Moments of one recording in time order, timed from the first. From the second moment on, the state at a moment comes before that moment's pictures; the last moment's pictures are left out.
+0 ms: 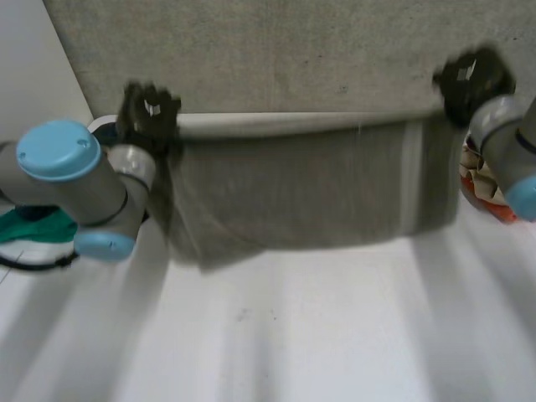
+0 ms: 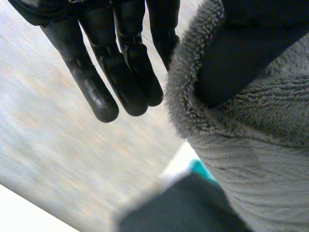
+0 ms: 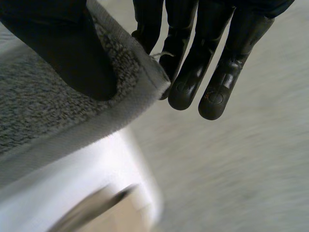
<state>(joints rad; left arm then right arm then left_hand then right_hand) 4.34 -2.21 -1.27 3.62 -1.58 3.77 1.79 -1.02 1.03 0.01 1.50 2.32 1.17 1.20 1.20 1.20 0.97 1.00 1.18 1.18 1.19 0.98</state>
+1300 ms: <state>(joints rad) 4.49 -1.92 -2.00 3.75 -1.57 3.79 1.61 -1.16 1.69 -0.12 1.23 2.59 0.34 0.34 0.34 0.34 0.17 1.00 1.18 1.18 1.19 0.98</state>
